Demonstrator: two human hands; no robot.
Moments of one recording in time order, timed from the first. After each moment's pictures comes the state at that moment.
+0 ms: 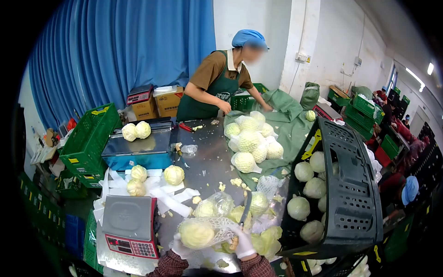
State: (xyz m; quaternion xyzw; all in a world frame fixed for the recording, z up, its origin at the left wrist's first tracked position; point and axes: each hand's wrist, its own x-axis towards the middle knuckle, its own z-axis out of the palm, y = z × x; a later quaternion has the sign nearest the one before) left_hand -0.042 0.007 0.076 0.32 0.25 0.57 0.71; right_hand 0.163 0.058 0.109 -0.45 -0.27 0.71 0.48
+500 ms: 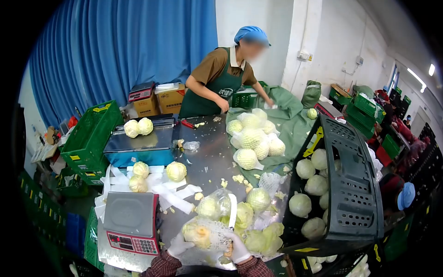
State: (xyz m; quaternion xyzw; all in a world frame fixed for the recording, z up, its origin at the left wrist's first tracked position) left_hand -0.057 -0.011 0.063 0.47 0.37 0.57 0.56; right_hand 0.177 0.031 0.072 -0.16 -0.05 0.94 0.30
